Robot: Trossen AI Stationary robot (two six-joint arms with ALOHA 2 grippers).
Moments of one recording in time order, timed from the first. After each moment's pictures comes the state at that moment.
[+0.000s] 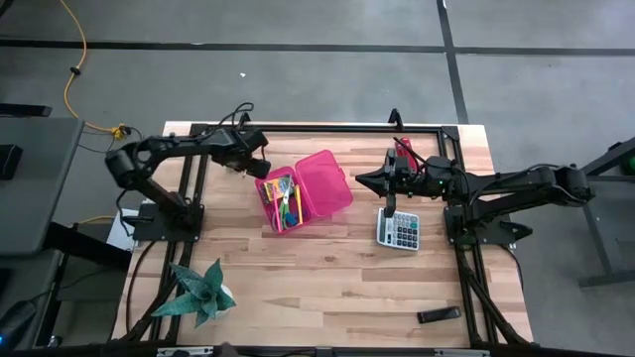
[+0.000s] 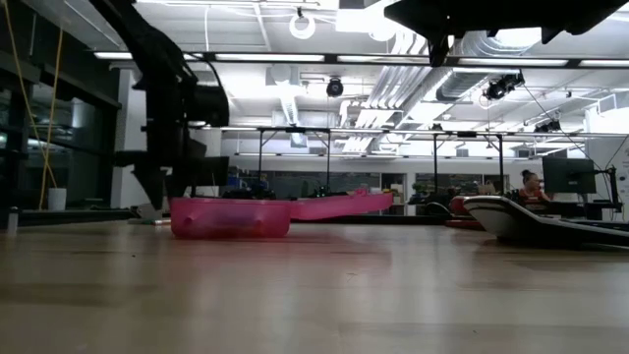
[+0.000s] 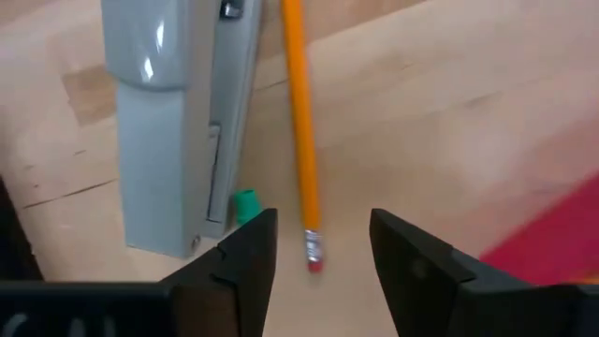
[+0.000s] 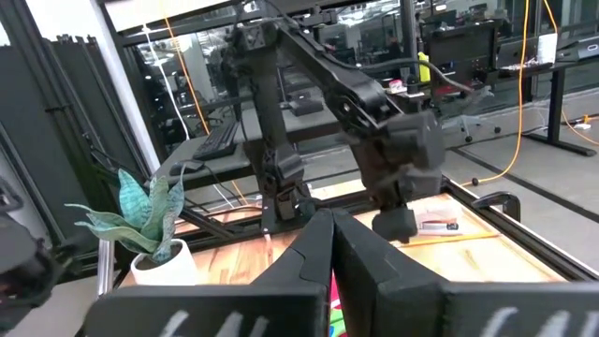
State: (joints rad) left arm 0.80 1.53 0.82 -0.70 -0.22 -0.54; right arm -0.08 1.02 0.57 0.49 0.01 0.18
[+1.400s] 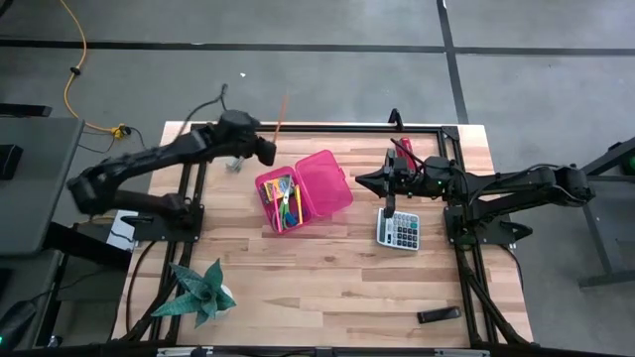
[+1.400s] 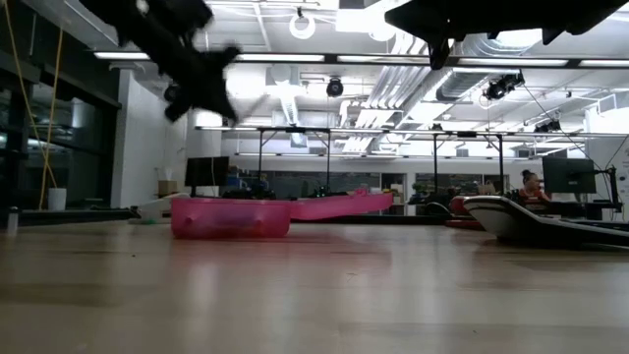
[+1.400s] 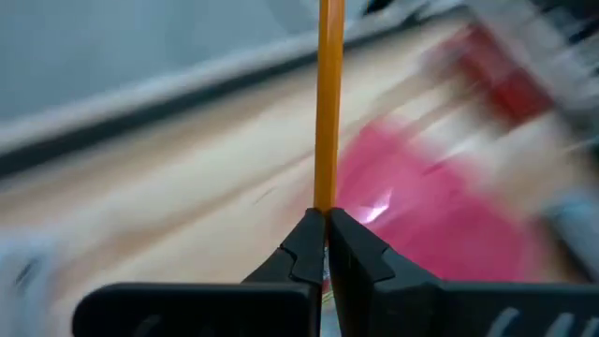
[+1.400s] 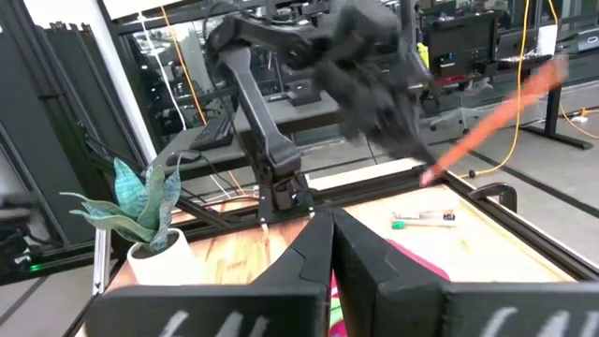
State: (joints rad) left arm 0.73 1.18 0.82 -0.34 0.01 -0.44; right arm -0.08 1.02 0.57 0.47 0.01 0.17
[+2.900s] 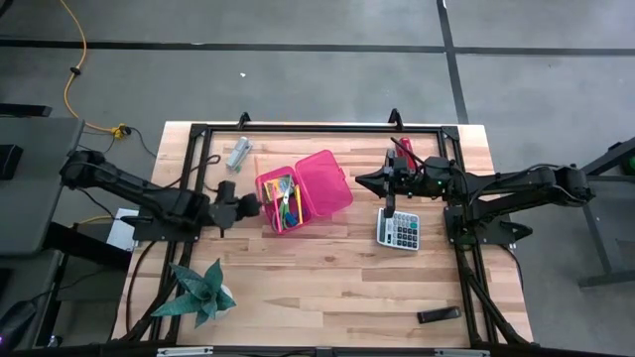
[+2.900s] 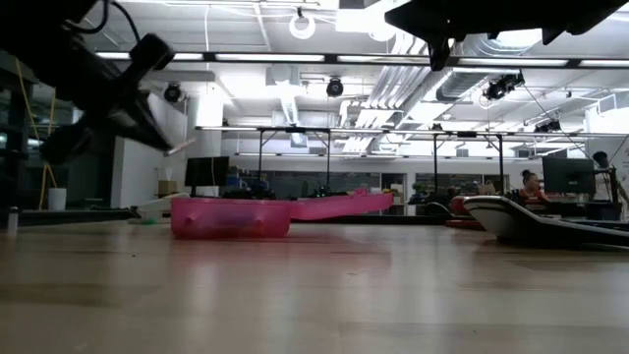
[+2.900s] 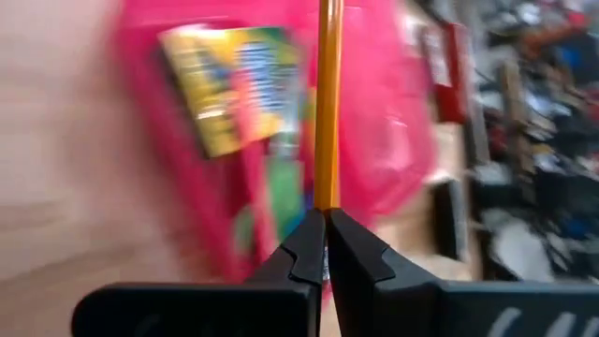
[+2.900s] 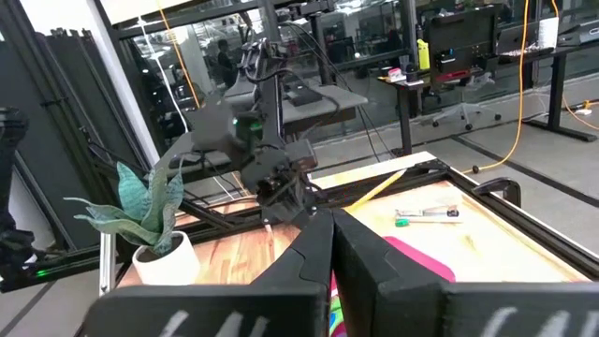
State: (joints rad) left arm -0.15 0.89 0.39 -0.27 -0.63 -1.64; right arm -0.08 1.02 0.57 0.47 0.01 0.20
